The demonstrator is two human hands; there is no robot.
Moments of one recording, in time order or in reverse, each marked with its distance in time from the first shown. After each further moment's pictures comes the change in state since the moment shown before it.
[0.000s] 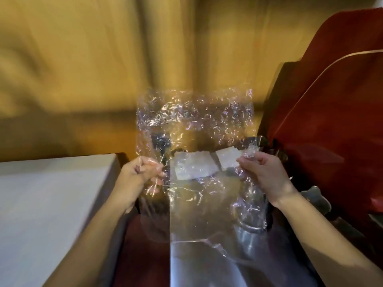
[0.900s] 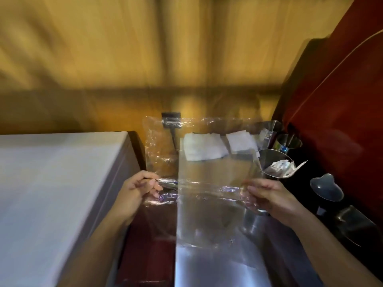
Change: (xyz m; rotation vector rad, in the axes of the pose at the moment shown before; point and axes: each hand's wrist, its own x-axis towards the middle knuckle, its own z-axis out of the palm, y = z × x) left_hand -0.056 -0.069 -0.034 -0.001 0.060 -0.142; right_hand -0.037 0.076 -0.020 0.073 -0.202 0.455
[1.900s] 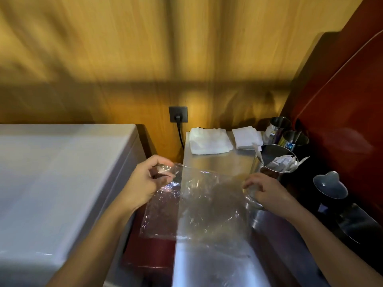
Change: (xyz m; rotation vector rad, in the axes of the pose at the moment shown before) left_hand -0.020 0.038 0.026 0.230 -0.082 0.102; right_hand -0.001 -0.003 0.003 -0.913 0.030 -0.308
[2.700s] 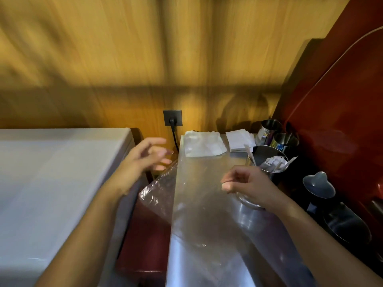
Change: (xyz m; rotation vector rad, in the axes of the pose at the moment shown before) left_hand 0.020 0.034 -0.007 -0.193 -0.107 0.060; right_hand -0.002 -0.035 -0.007 0.513 -0.130 -0.185
